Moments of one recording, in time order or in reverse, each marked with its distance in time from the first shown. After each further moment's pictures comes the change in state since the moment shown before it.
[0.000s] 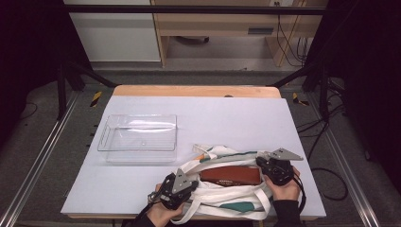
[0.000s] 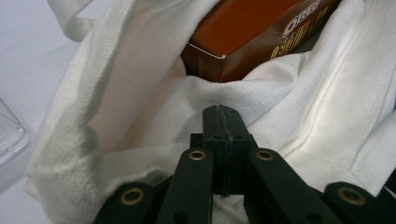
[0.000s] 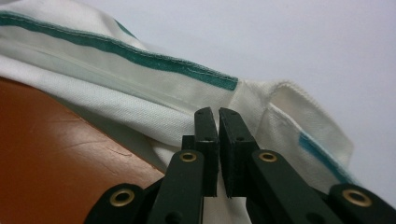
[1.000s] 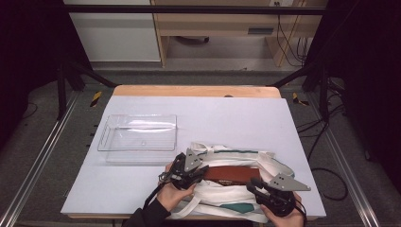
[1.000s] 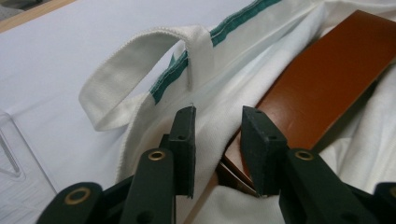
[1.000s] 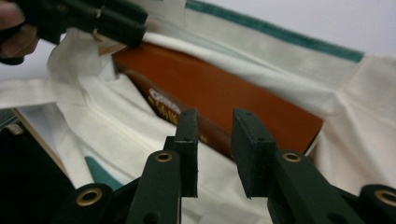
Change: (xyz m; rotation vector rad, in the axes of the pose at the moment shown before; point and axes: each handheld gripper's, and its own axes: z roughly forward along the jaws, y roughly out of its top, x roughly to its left) left arm 0.014 0.060 0.017 -0.020 0.078 -0.005; right arm 0.057 -0.029 -0.059 -0.096 0.203 -0.053
